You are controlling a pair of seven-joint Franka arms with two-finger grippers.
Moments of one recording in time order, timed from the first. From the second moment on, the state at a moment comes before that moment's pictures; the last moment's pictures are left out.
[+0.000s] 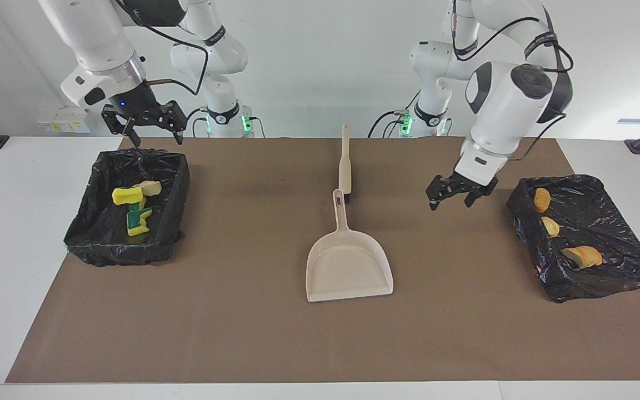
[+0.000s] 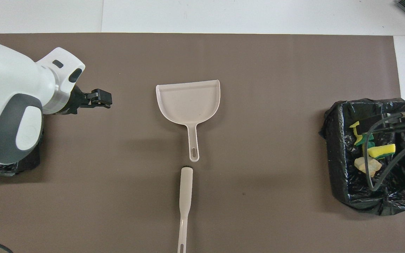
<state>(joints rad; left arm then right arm) -0.29 0.09 0.09 -1.77 -0.07 1.93 -0.27 0.02 -0.06 -0.02 -1.64 0.02 1.54 -0.03</state>
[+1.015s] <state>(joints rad) -0.11 -0.11 0.09 -1.72 -0.01 1.64 0.05 -0.01 -0.07 -0.01 -1.67 0.02 1.55 -0.03</state>
